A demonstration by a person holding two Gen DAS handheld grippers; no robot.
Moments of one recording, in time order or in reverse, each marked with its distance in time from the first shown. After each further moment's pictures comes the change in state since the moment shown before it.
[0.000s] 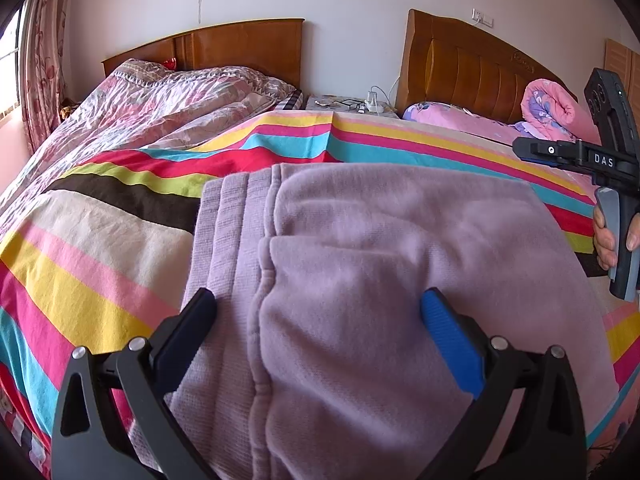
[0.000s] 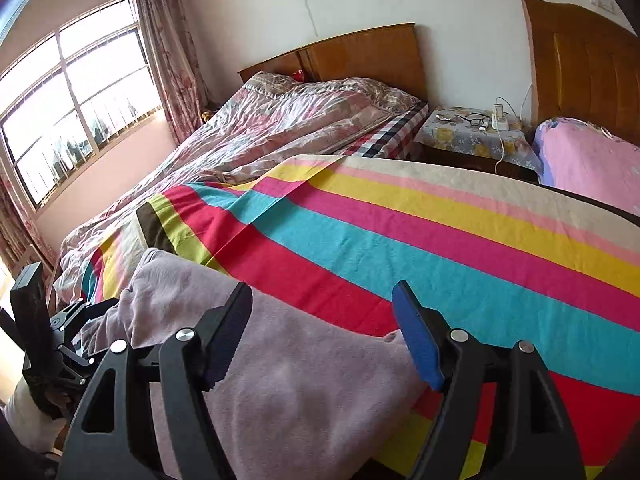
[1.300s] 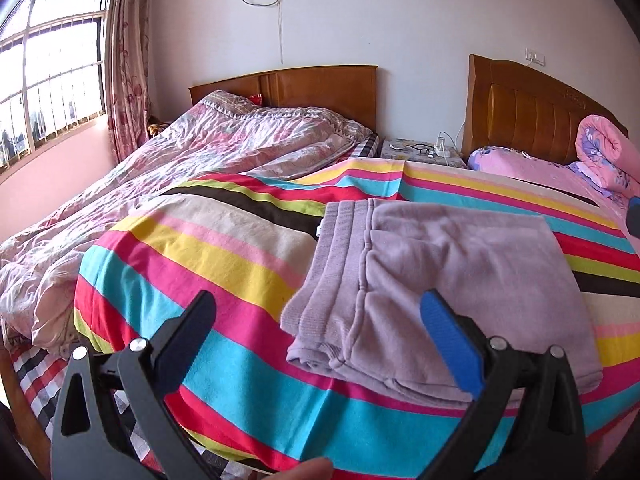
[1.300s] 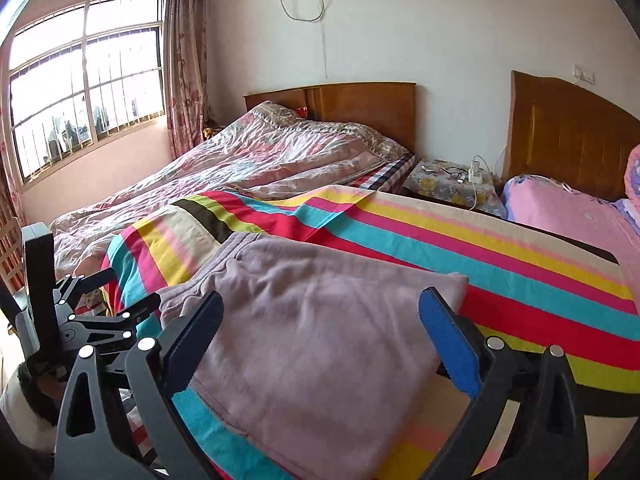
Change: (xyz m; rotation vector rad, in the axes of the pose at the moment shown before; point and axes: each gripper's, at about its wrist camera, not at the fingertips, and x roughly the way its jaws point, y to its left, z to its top) left arm -0.144 -0.011 -0.045 -0.075 -0.166 0.284; right arm -0.147 0.144 -0.077 -0.047 -0.170 -0.196
